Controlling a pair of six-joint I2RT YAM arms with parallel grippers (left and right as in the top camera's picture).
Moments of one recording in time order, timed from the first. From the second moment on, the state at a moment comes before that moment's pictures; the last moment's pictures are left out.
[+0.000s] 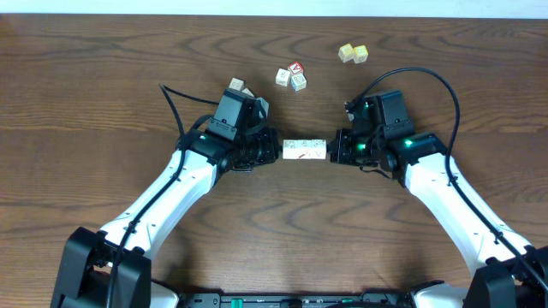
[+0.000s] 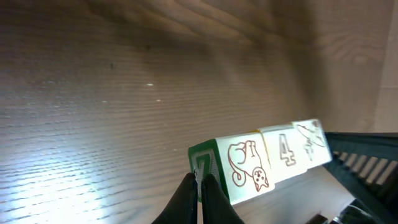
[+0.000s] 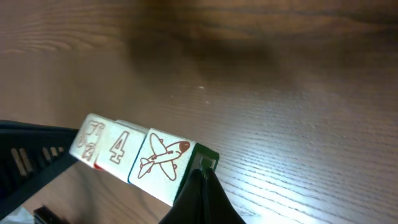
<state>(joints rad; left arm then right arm) -0.44 1.56 1.04 -0.45 0.45 -0.67 0.32 1.49 1.01 -0.53 -0.43 0.48</state>
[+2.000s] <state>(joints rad) -0.44 1.52 1.02 -0.46 0.47 -0.68 0.32 1.46 1.02 -0.56 -0.44 0.49</state>
